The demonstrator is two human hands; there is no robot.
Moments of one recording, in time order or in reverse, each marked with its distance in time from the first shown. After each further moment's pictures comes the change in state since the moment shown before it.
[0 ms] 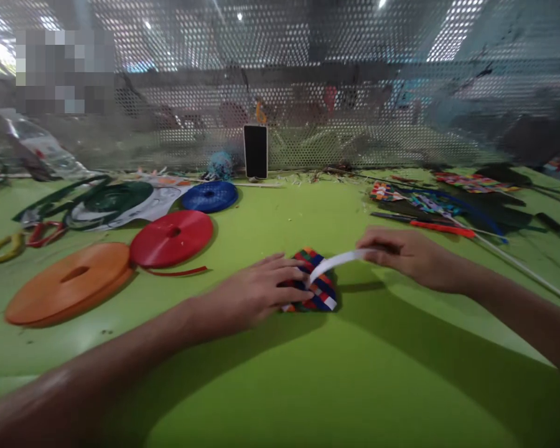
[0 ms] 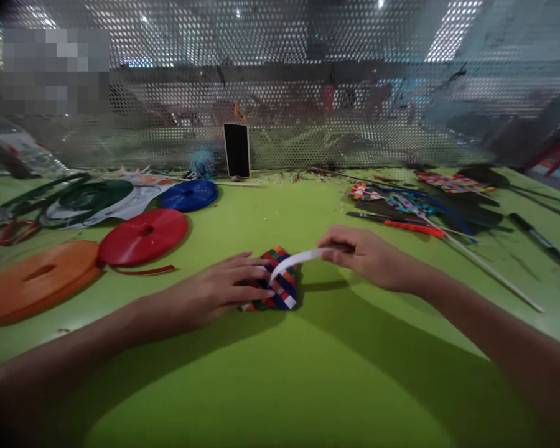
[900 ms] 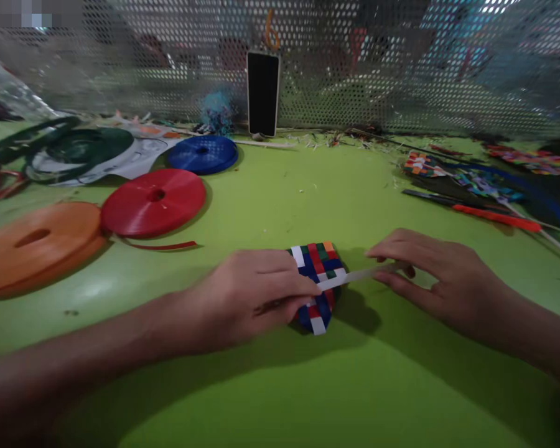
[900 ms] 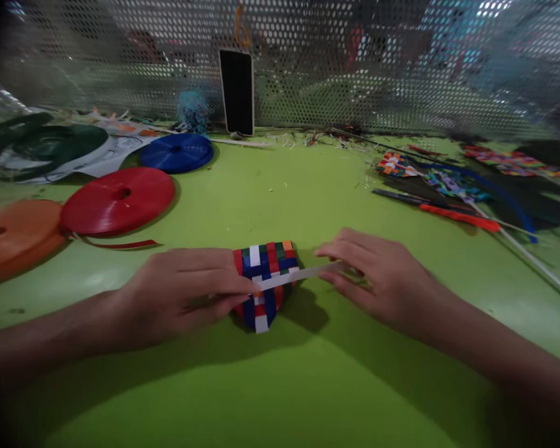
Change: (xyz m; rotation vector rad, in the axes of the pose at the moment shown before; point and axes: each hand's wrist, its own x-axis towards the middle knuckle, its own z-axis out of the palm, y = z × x) left_hand -0.005 0.016 -0.002 -0.145 0.335 -0.059; right_hand -0.010 -0.007 0.040 -0.198 0.139 -0.269
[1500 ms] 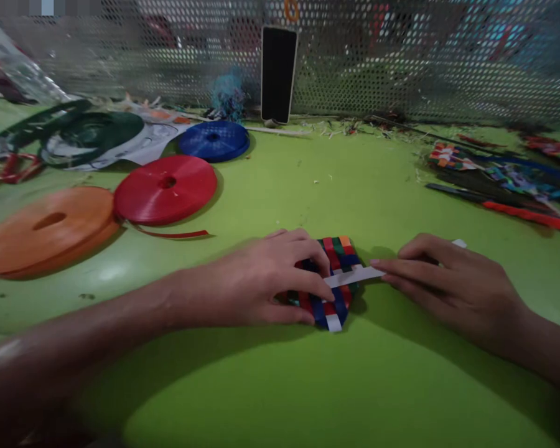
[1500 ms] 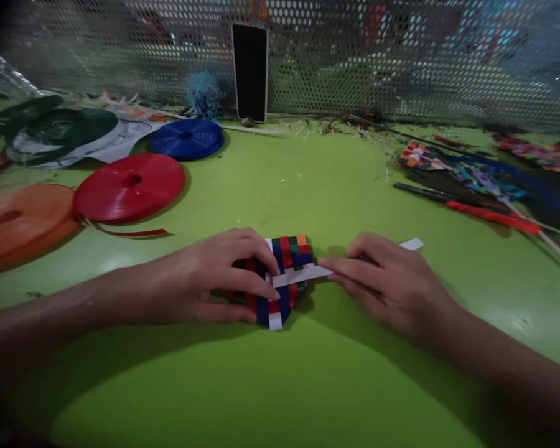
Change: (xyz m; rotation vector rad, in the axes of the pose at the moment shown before) left_hand 0.005 -0.019 -0.007 -0.103 -0.305 -0.021; right_hand -0.003 -0.002 0.014 -0.122 0.128 -0.184
